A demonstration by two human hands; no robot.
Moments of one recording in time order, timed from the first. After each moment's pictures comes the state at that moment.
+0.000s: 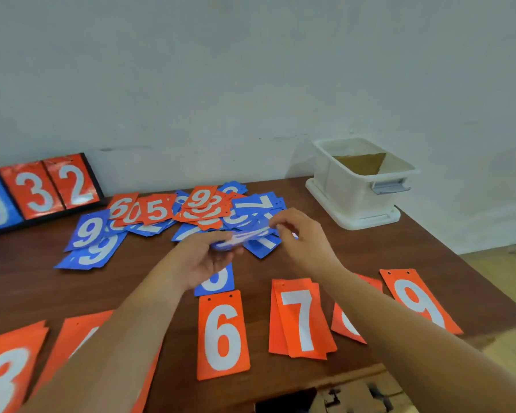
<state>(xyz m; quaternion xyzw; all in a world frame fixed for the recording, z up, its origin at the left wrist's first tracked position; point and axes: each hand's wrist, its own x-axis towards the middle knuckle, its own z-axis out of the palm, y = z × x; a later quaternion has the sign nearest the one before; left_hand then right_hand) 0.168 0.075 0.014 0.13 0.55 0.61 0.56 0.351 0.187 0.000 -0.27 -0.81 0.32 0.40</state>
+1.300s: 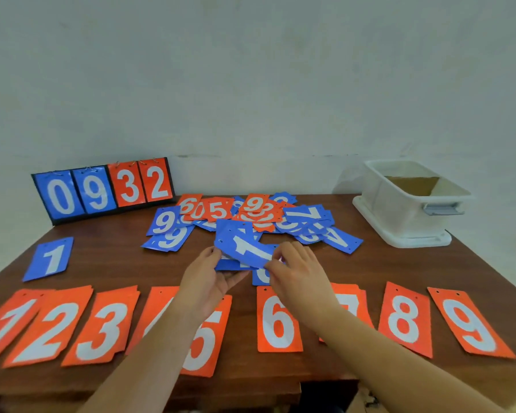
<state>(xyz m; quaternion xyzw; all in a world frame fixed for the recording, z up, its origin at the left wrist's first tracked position) 0.155 -0.045 0.006 0.08 0.48 0.76 0.42 0.300 0.070 -0.014 -0.16 -0.92 -0.08 0.35</state>
